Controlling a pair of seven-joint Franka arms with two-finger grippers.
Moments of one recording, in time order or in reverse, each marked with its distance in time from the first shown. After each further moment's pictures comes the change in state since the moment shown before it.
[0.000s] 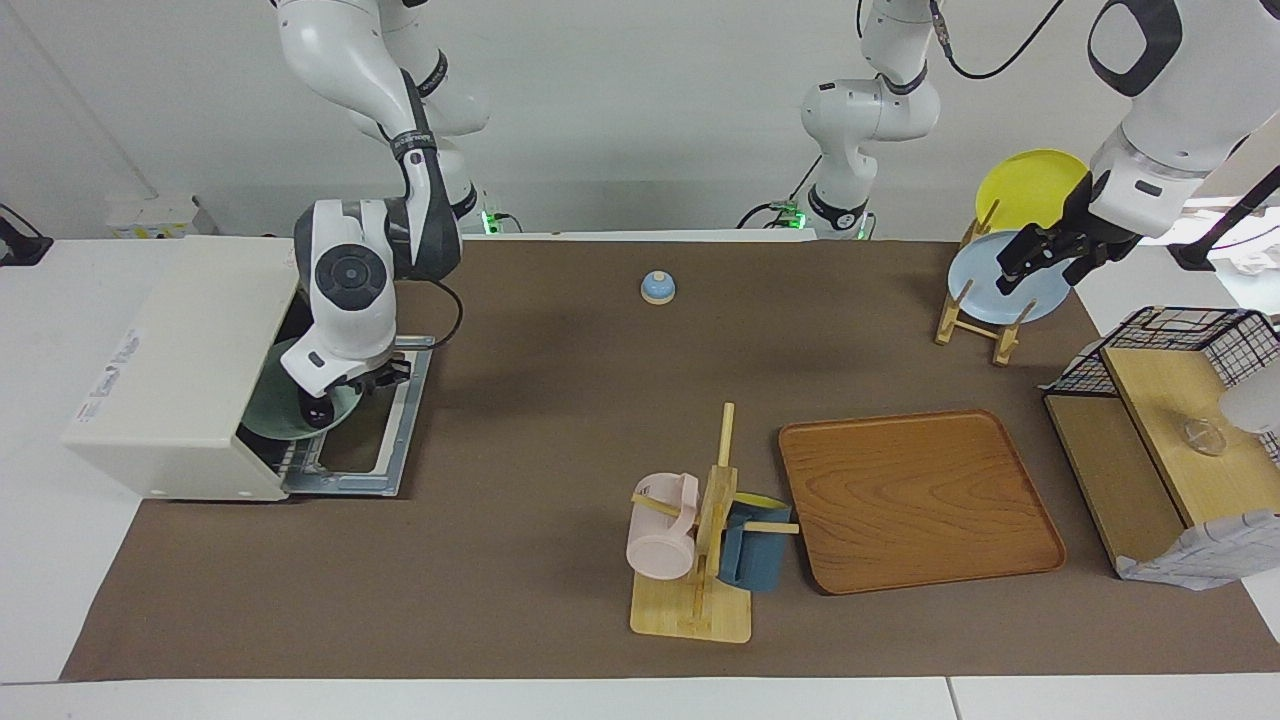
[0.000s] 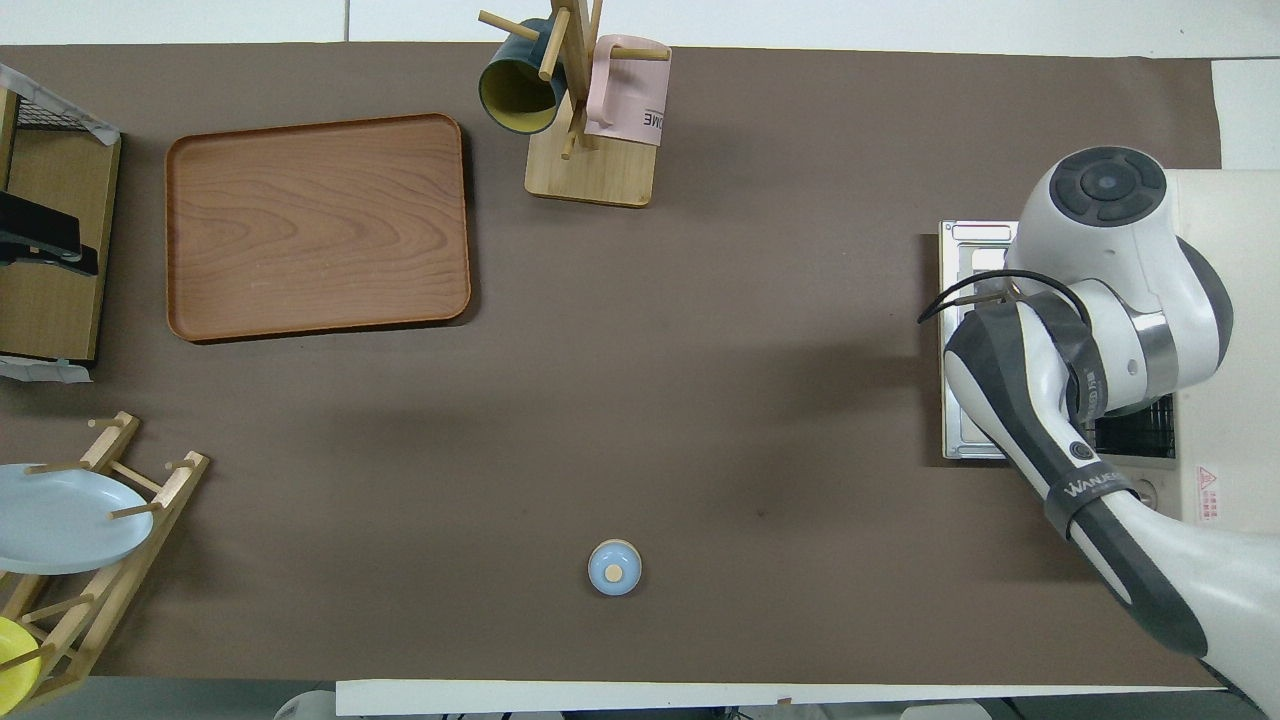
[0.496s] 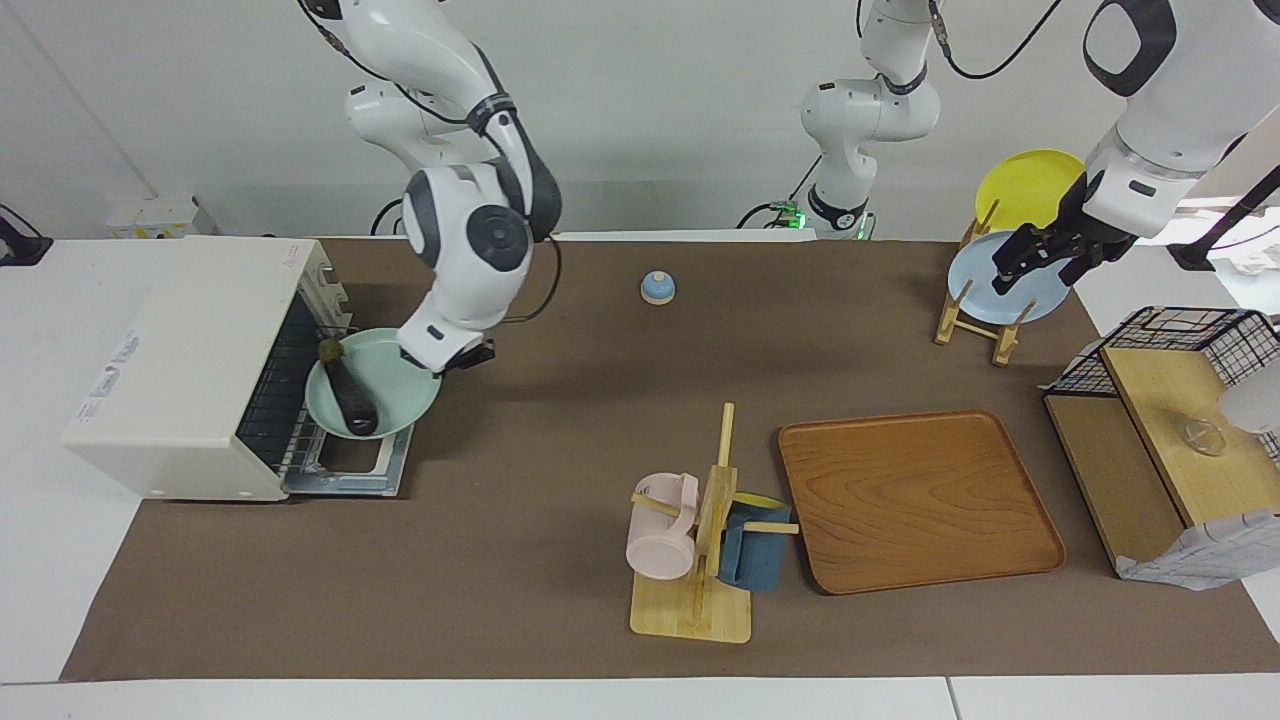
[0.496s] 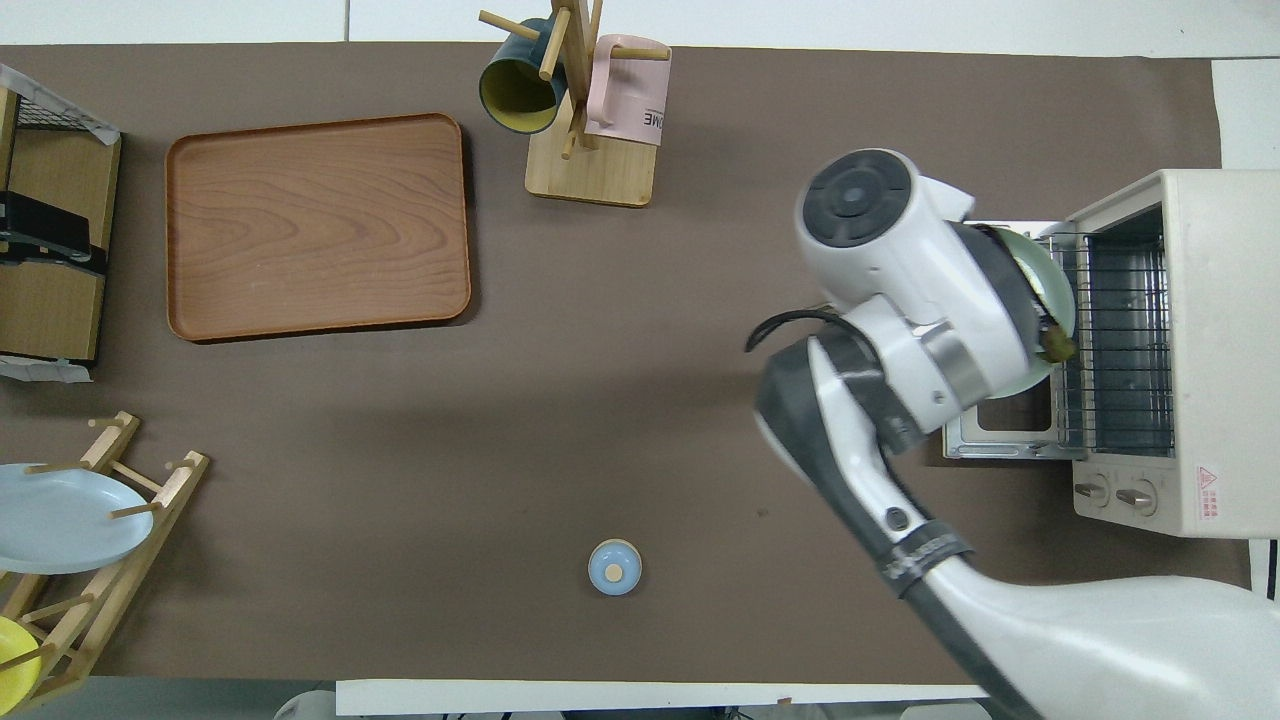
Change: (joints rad) left arm -0.005 0.000 -0.003 0.000 0.000 0.000 -0.002; right arm 0.392 0.127 0.016 0.325 0.066 -0.269 0.261
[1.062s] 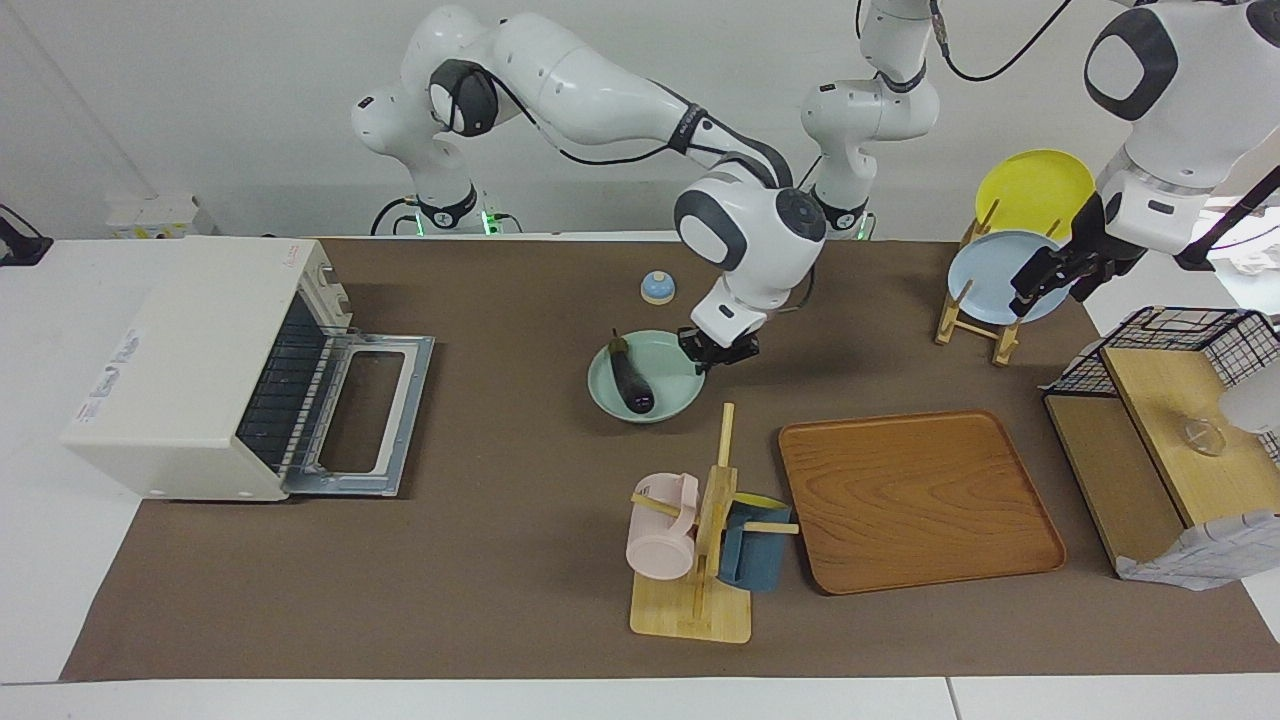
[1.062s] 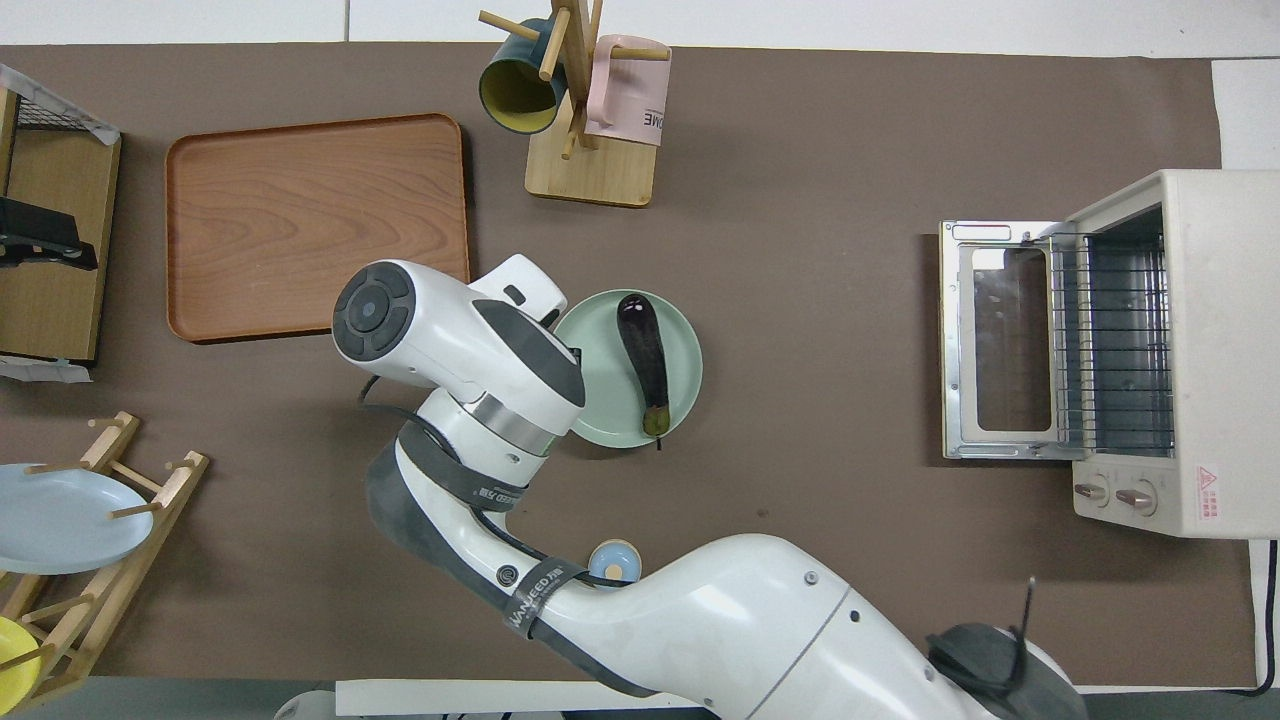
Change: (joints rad) left arm 0.065 -0.082 0.007 -0.238 0.000 0.249 -0.057; right arm 0.328 0.553 0.040 0.651 0.131 0.047 0.517
